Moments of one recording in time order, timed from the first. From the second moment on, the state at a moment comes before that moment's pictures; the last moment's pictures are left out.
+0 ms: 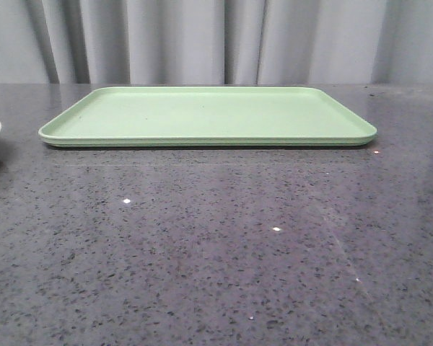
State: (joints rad) left arm -0.07 0.57 -0.82 -0.09 0.97 -0.04; right arm 0.13 0.51 -0.62 -0.01 0.61 0.10
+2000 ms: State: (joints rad) left arm 0.26 1.31 -0.82 0.01 0.59 -0.04; right arm 0.13 0.51 -0.62 0.00 0.59 0.11
